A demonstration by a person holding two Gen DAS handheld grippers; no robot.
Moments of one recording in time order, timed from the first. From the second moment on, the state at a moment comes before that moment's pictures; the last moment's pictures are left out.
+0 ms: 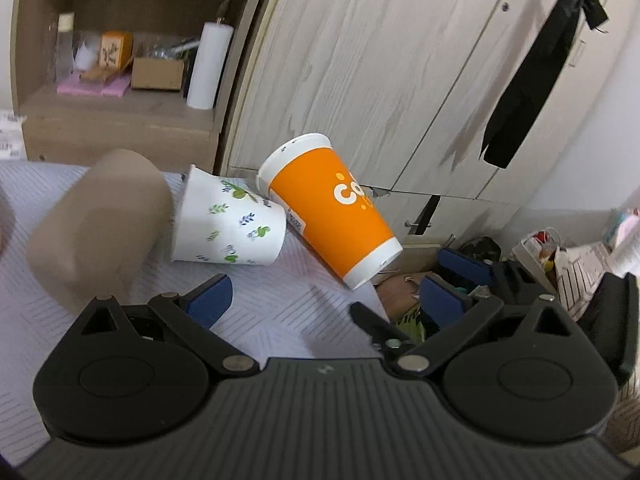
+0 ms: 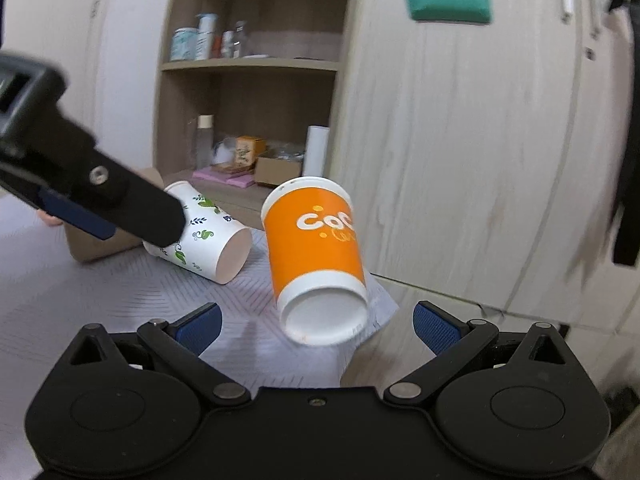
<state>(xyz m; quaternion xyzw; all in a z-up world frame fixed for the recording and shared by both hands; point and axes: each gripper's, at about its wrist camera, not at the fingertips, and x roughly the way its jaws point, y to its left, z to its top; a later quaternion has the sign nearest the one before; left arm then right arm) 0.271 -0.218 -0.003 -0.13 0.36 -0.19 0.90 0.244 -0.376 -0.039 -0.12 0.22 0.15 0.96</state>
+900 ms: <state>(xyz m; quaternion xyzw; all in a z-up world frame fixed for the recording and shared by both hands) 0.294 -0.222 -0.015 -0.19 0.39 -0.20 0.88 0.270 -0.372 -0.043 -0.09 0.26 0.14 0.95</state>
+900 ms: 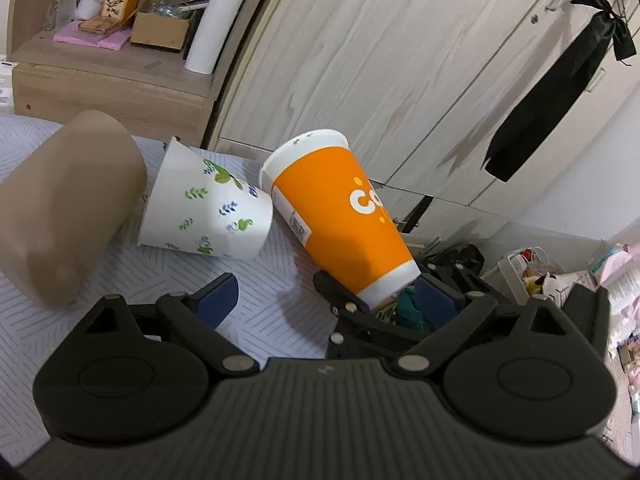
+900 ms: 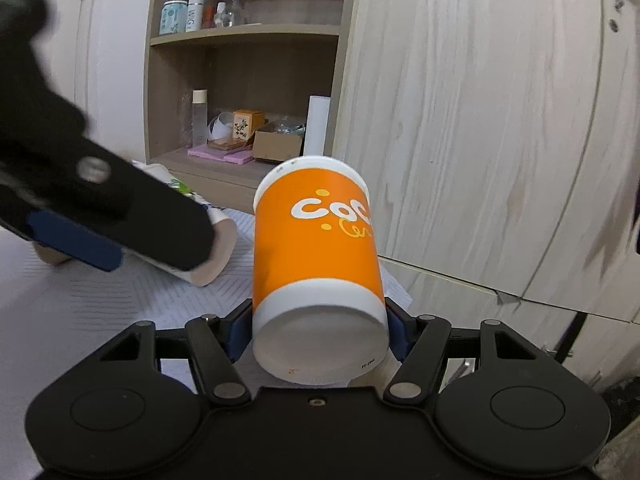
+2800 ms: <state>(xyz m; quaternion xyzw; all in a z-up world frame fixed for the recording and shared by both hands) 0.251 -0.194 -0.053 -0.22 0.45 -0.31 0.81 0.162 -0.367 -0.023 0.13 0.39 0.15 0.90</state>
